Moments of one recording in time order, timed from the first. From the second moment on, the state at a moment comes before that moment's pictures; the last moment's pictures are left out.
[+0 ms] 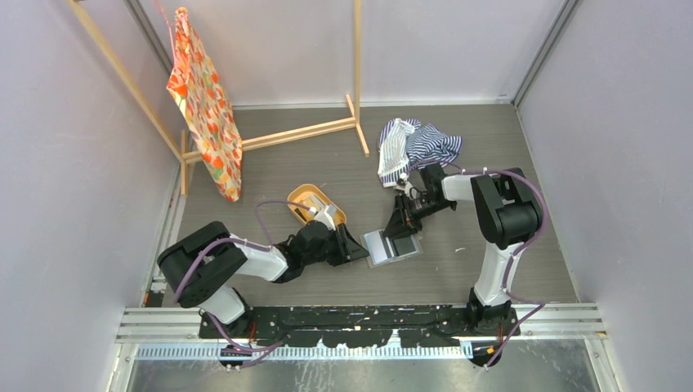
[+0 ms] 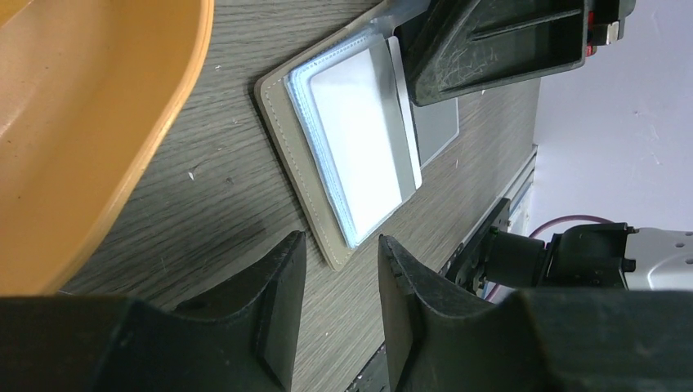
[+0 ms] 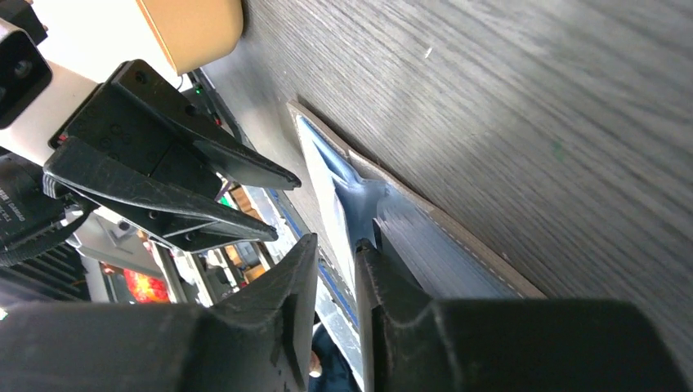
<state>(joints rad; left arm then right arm) -0.89 1.55 0.38 0.67 0.12 -1.10 0.25 1.93 0.96 -0.46 -1.01 0.25</state>
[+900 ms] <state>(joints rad) -0.89 1.45 0.38 0.63 0.10 -1.08 0.44 1.80 1.16 -0.79 -0.70 -0.12</state>
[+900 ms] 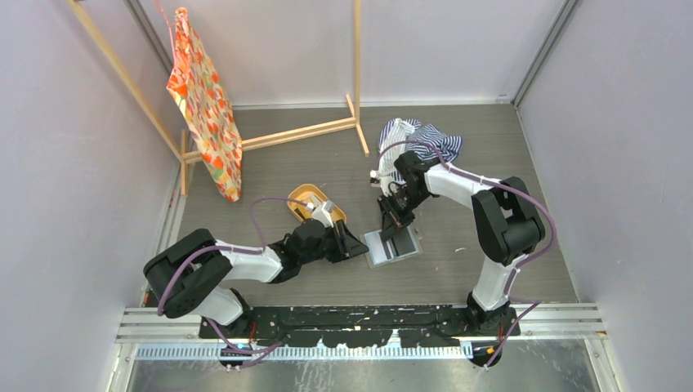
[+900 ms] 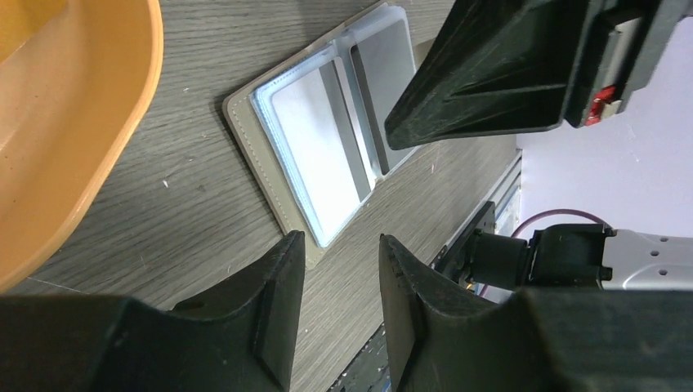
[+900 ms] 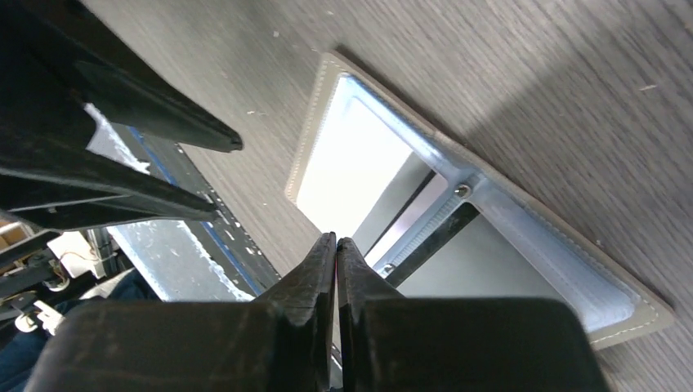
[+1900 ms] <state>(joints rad) -0.89 1.59 0.42 0.70 0.12 -1.10 0.46 1.94 1.21 -0.83 -0.56 -0.10</state>
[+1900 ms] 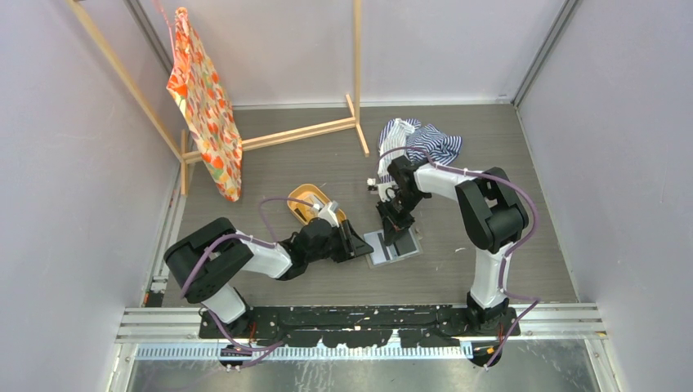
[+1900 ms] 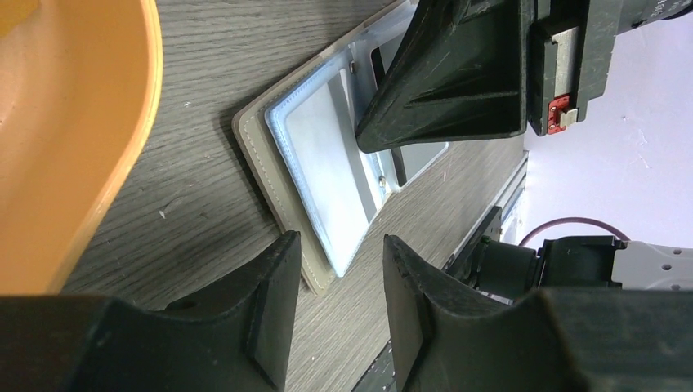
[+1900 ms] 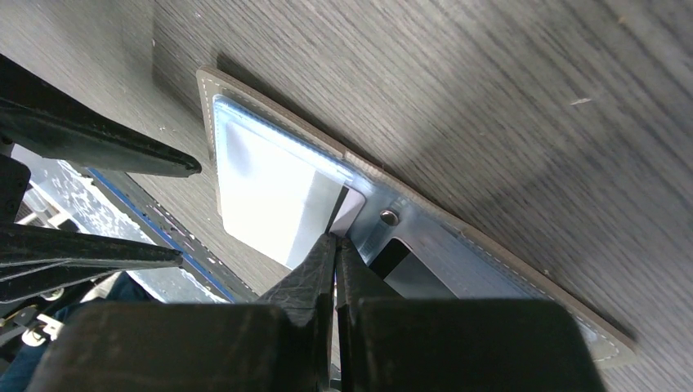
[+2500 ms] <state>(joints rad) -0.89 1.60 0.44 0.70 0.12 -1.10 0.45 1.87 1.22 -0.84 -0.61 -0.17</state>
